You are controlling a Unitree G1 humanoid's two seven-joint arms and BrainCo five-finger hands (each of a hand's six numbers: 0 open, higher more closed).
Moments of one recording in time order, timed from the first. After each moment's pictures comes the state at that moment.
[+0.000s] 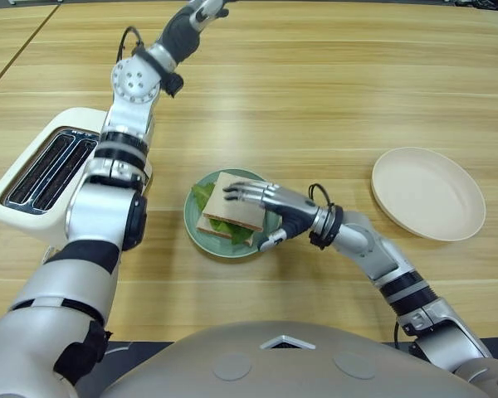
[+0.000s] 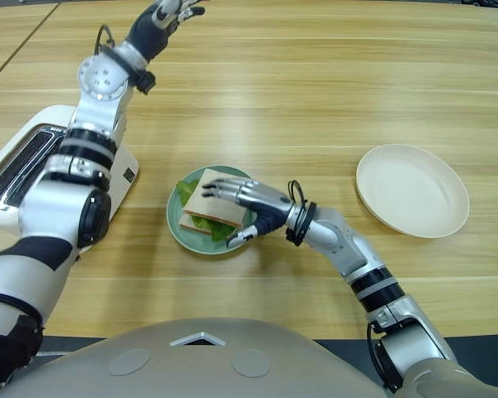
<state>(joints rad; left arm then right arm) -0.90 0.32 -0.04 0.76 -0.07 -0.49 -0.54 -0.12 -0.48 0.36 0.02 -0.39 -0.67 0.30</state>
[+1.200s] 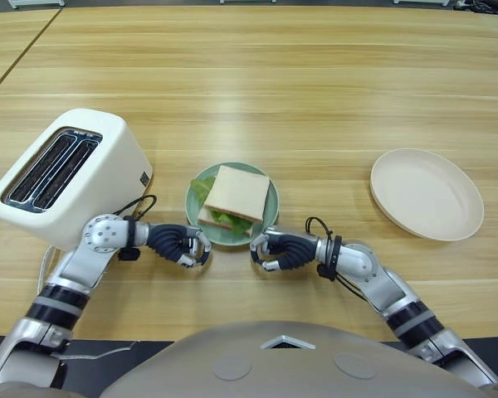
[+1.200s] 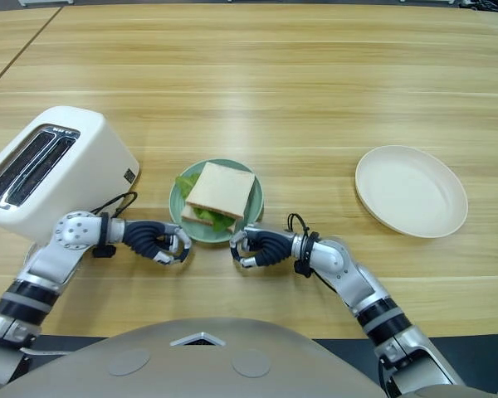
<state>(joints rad) -0.02 0.67 -0.27 0.08 0.05 -0.35 -1.08 0.04 -0.49 0.45 0.06 -0.25 -0.50 0.56</state>
